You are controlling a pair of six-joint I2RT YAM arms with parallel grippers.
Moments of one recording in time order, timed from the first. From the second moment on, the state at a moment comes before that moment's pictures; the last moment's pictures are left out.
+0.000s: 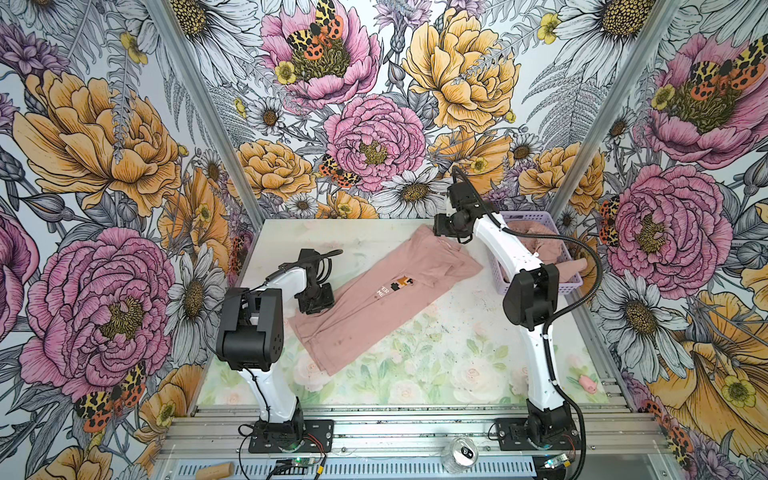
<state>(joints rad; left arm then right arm) -0.08 1.80 1.11 -0.70 0.11 -0.35 0.30 2.30 2.26 -0.92 -0.05 0.28</state>
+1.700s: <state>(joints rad) -0.24 1.57 0.89 -0.88 0.22 -0.58 0.39 2.76 2.62 -0.78 -0.19 0.42</state>
